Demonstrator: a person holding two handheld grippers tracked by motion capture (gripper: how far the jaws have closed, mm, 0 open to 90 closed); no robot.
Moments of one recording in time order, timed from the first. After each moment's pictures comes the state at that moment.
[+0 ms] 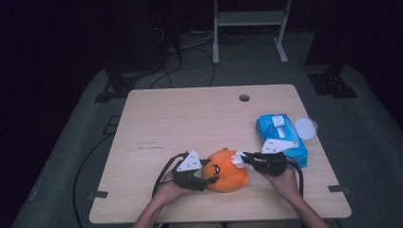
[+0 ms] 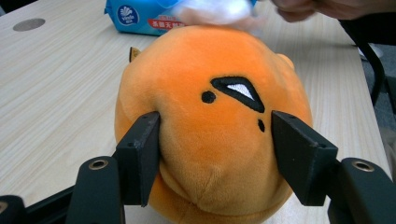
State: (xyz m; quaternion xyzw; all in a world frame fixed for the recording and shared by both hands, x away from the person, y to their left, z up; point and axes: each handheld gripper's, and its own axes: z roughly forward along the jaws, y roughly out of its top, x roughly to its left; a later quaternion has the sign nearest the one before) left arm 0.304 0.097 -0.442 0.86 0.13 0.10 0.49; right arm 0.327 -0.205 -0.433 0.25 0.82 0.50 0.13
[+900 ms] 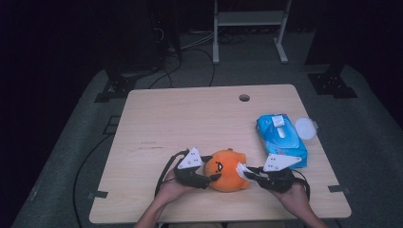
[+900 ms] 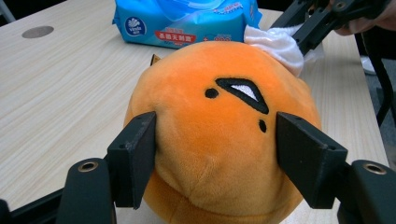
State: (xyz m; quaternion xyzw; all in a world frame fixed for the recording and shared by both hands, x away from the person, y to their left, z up) left arm 0.308 0.090 -0.437 0.85 0.15 0.11 0.49; right arm 0.276 -0.205 -0.426 0.22 0.85 0.45 0.14
